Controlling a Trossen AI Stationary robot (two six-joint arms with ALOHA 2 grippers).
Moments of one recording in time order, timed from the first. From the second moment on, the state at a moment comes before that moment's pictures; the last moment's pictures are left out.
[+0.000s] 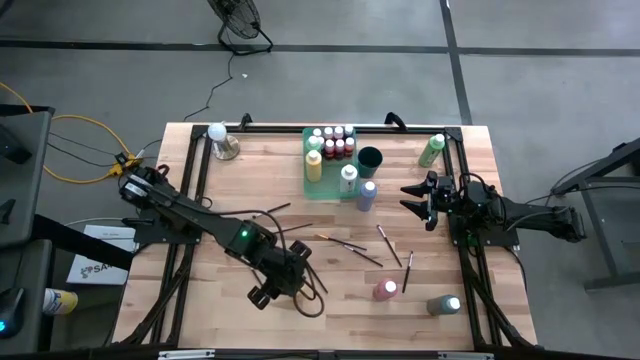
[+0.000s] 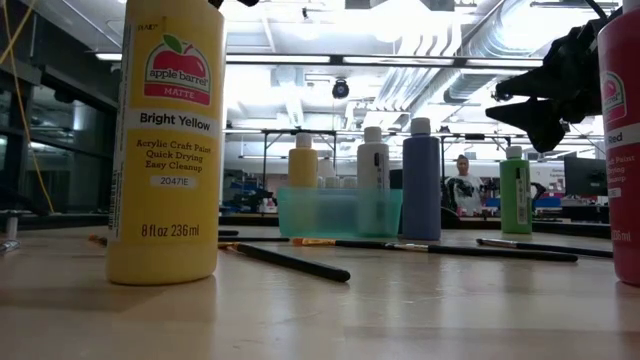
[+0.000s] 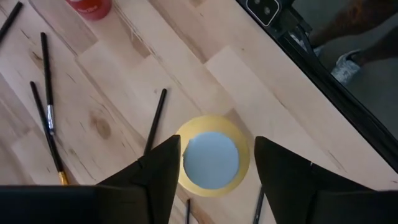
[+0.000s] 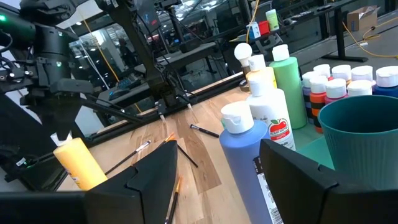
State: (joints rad) left arm -0.45 1.66 1.45 -0.78 0.09 0.22; right arm -0.14 0.05 0.01 0.03 0.05 0.36
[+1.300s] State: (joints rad) left arm -0.34 1.66 1.64 -1.01 0.04 0.08; right arm -0.14 0.05 0.01 0.03 0.05 0.36
